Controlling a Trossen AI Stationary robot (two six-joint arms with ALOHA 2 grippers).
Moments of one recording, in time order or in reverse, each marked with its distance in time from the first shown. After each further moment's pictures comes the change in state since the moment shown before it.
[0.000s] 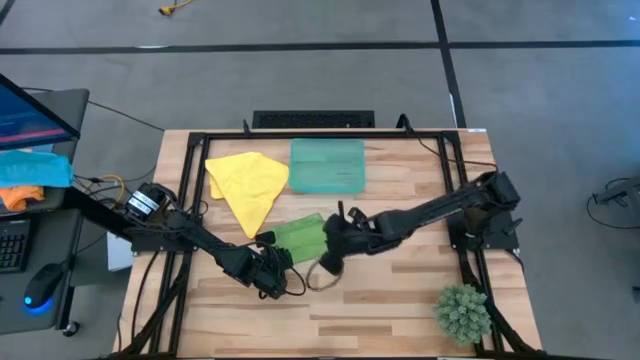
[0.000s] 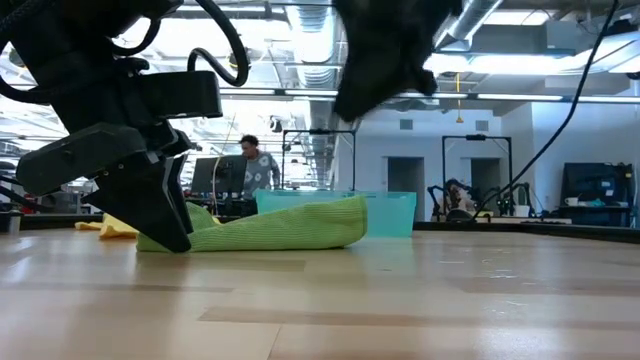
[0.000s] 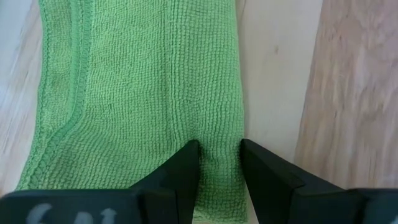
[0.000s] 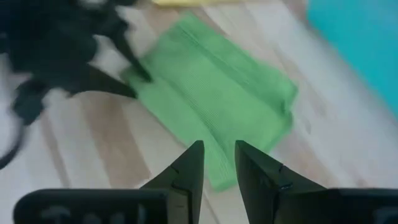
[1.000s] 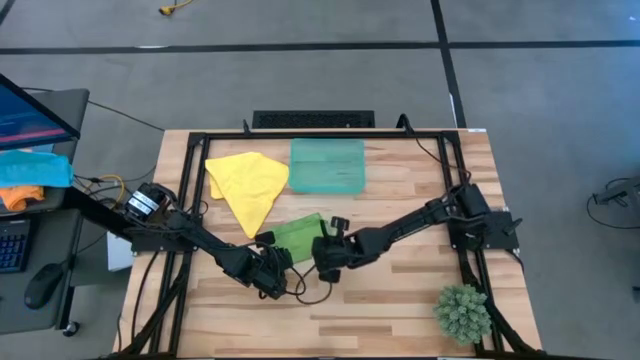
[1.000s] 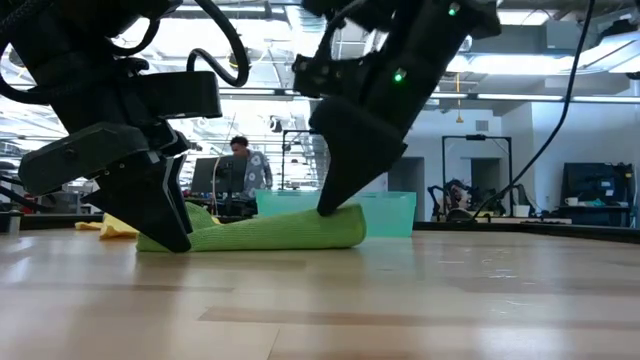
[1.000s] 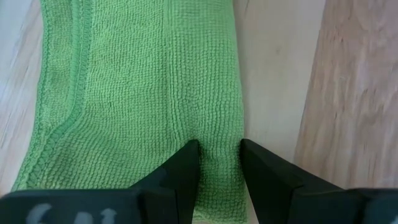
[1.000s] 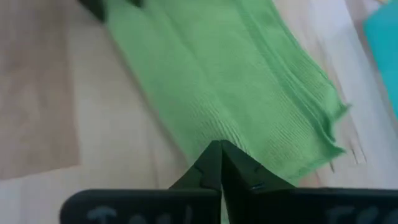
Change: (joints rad) left arm -0.003 0.001 -0.001 0.000 0.001 -0.026; right arm -0.021 0.246 -0.001 0.115 0.046 -0.324
